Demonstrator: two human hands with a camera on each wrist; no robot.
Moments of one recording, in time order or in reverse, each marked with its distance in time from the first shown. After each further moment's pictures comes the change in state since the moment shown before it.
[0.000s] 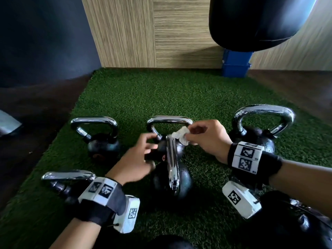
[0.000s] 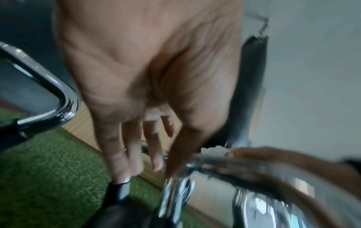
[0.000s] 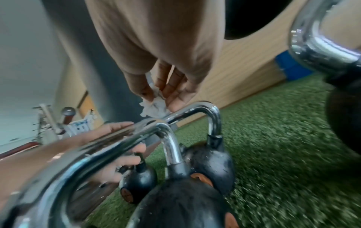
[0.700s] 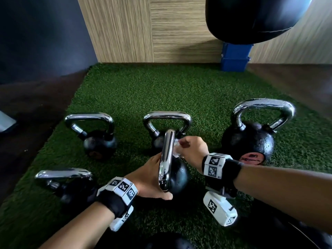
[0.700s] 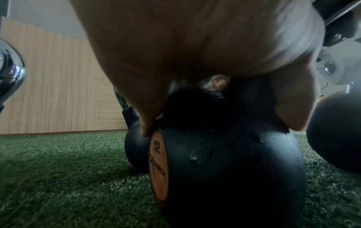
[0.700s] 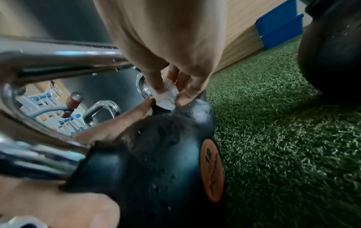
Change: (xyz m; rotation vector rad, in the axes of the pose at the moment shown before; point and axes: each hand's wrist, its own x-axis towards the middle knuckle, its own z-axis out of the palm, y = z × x) left_hand -0.002 -0.012 0.056 0.400 -0.247 0.218; right_hand -0.004 0.053 0.055 -0.126 0.032 0.267
